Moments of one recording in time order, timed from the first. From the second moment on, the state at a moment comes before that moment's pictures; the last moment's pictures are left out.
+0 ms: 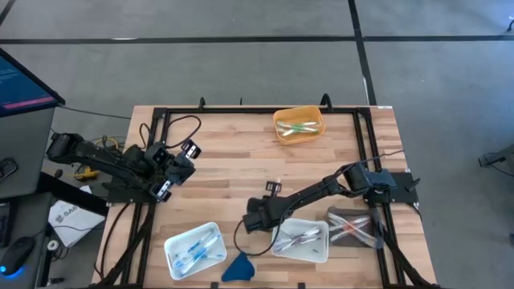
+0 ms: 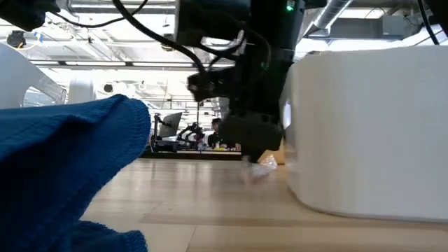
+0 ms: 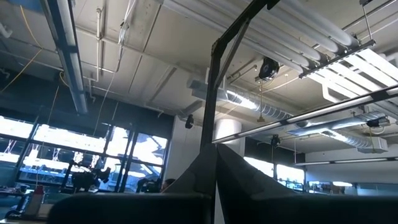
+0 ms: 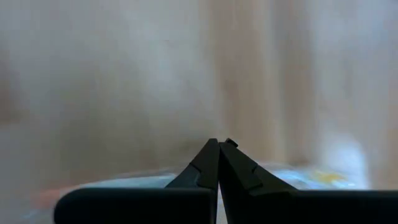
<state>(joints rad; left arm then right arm) -0.18 0.92 0.36 1.30 0.10 -0.27 0.33 2.31 1.77 -1.00 0.48 0.46</state>
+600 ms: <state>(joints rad) -0.18 0.92 0.36 1.30 0.10 -0.27 0.34 2.19 1.77 -1.05 0.72 0.67</state>
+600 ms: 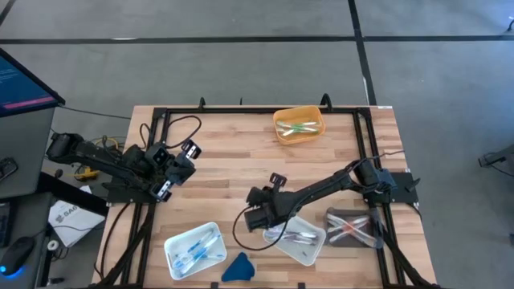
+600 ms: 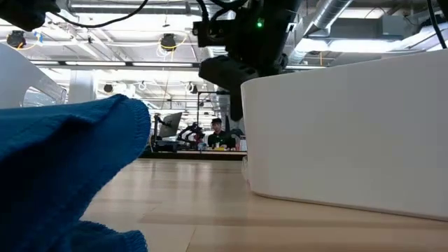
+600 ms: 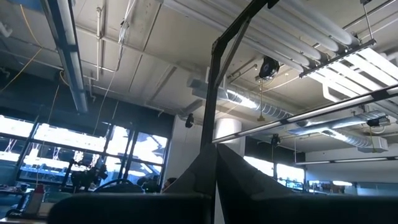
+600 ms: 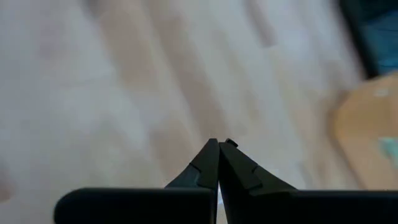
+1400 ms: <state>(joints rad) -0.18 0.92 0.36 1.30 0.10 -0.27 0.33 2.18 1.77 -1.37 0.44 0.80</state>
